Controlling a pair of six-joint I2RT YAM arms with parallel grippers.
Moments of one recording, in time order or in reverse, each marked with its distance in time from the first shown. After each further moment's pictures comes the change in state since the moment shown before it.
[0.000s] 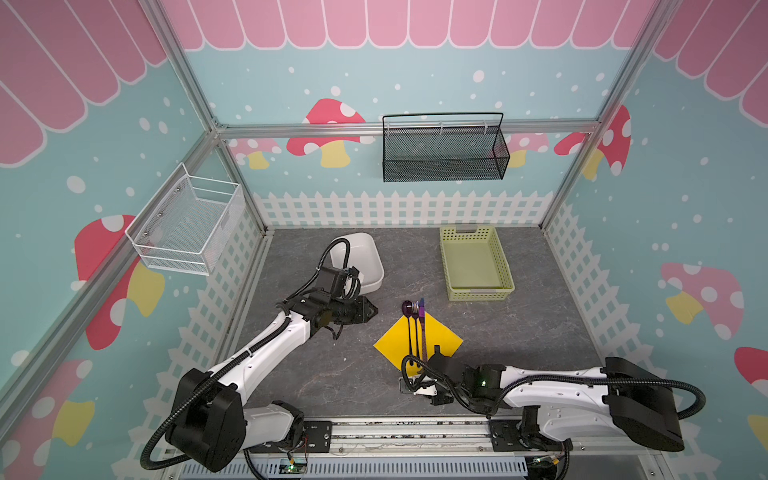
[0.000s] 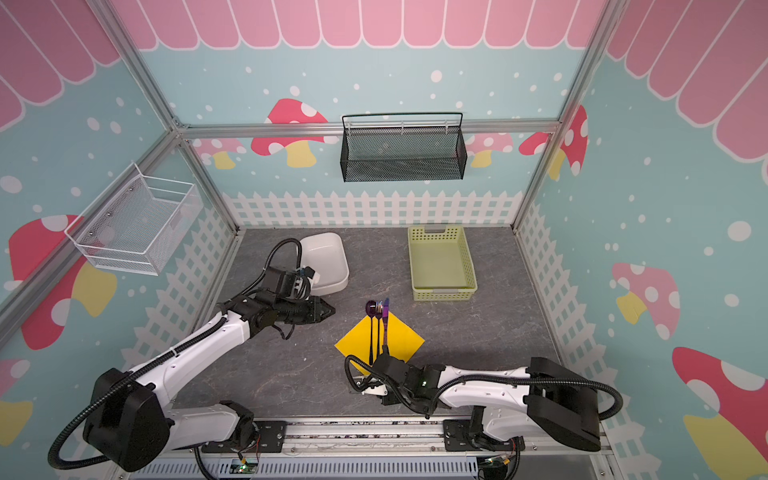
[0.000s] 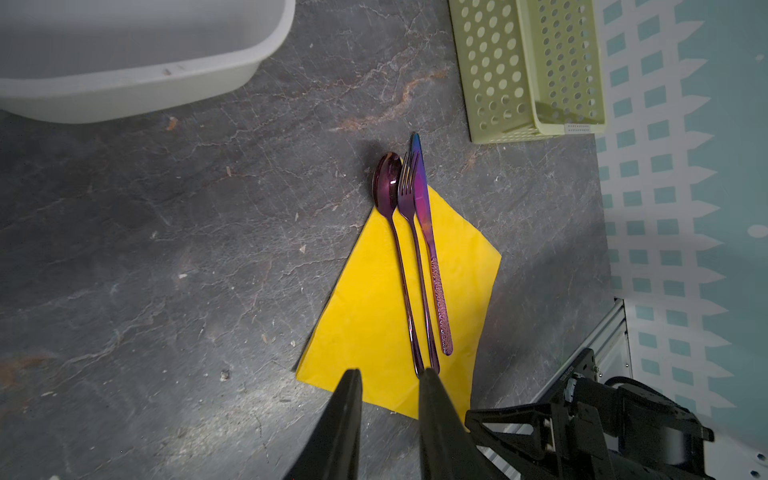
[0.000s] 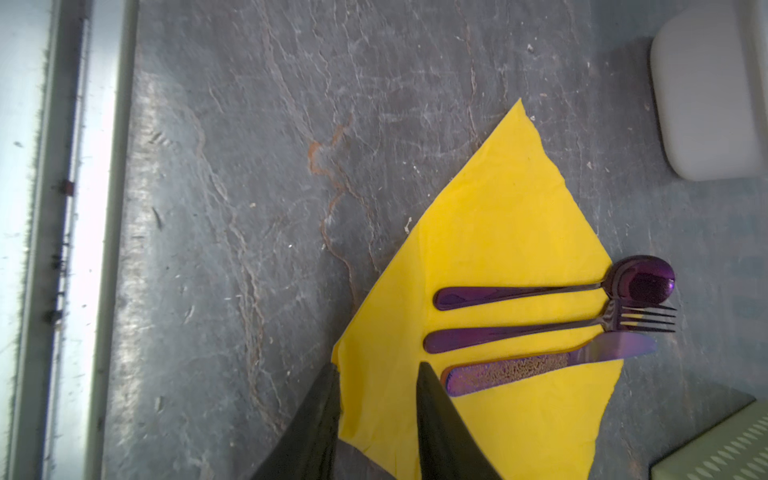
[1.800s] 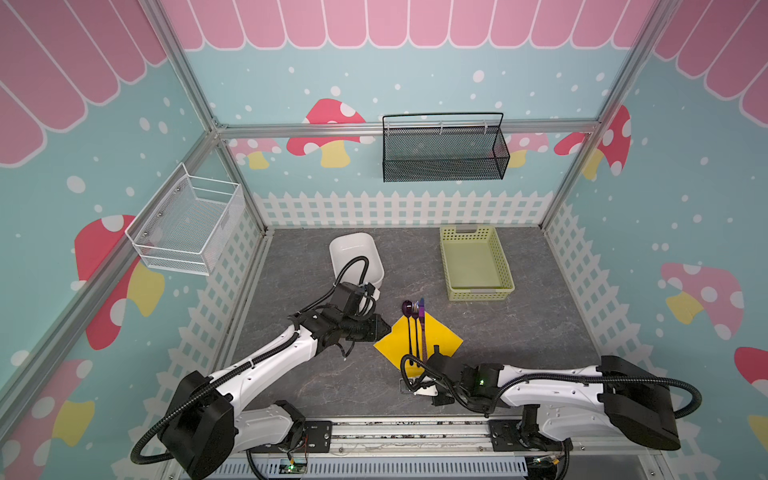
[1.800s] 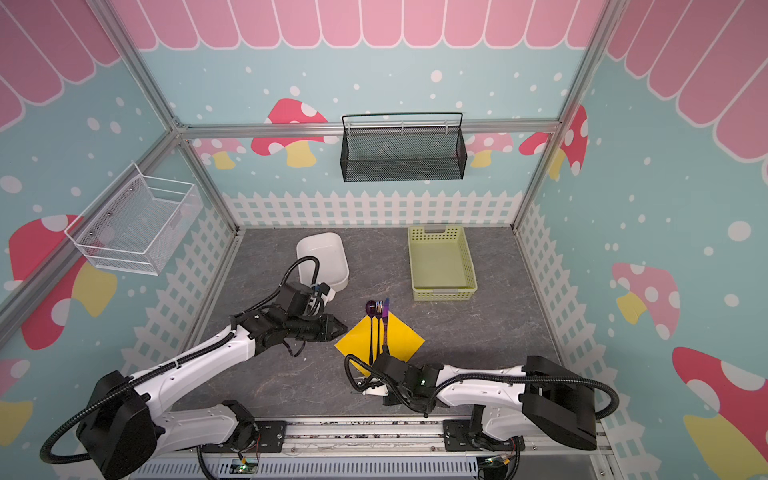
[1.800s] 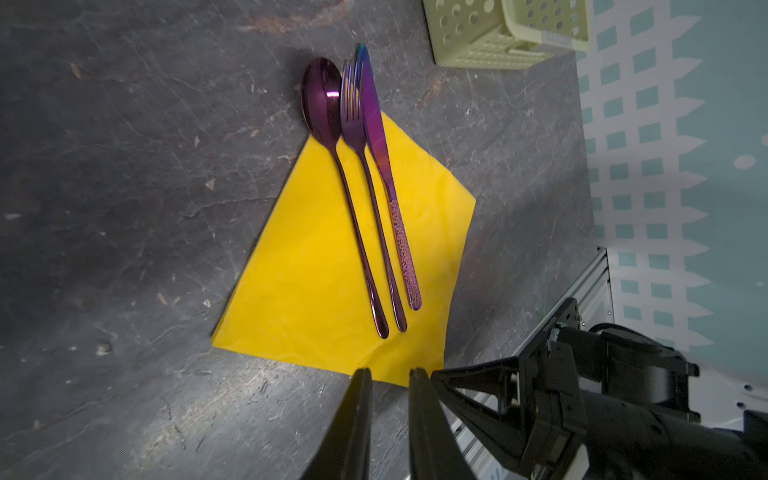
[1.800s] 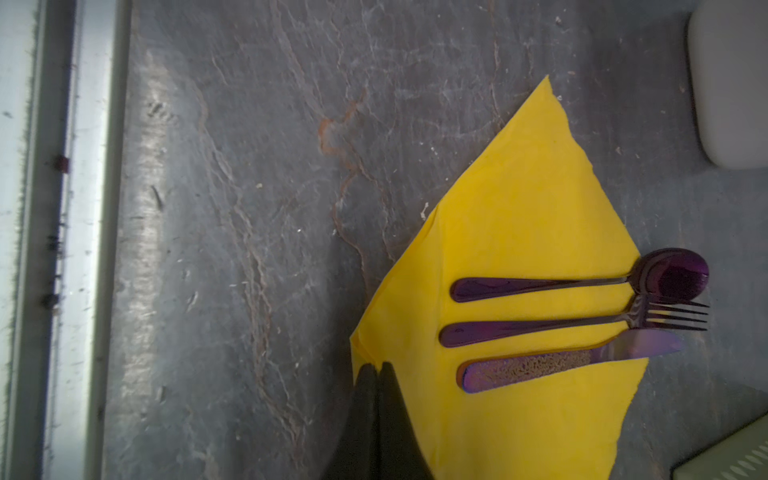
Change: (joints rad) left arm -0.204 -0.056 -0.117 0.067 -0.016 -0.102; right arm -0.033 0.017 0.002 -0.010 0.010 0.002
